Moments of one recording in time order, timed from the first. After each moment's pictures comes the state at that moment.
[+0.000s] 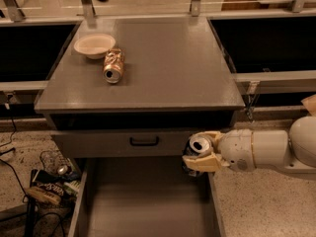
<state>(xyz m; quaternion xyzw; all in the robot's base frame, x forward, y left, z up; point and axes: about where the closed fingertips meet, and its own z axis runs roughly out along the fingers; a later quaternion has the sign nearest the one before) 0.449 -0.098 0.763 -0.45 0.72 0.32 0.42</state>
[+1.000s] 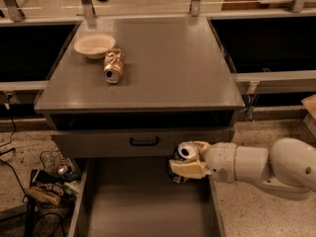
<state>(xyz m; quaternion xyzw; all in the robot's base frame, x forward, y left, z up) 0.452 -0.069 0.731 -0.37 0.74 0.36 0.43</state>
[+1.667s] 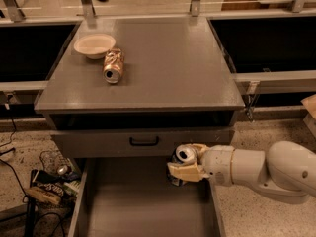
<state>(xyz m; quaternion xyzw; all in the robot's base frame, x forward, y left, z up) 0.449 -0.064 0.724 -0.37 0.74 0.34 0.43</state>
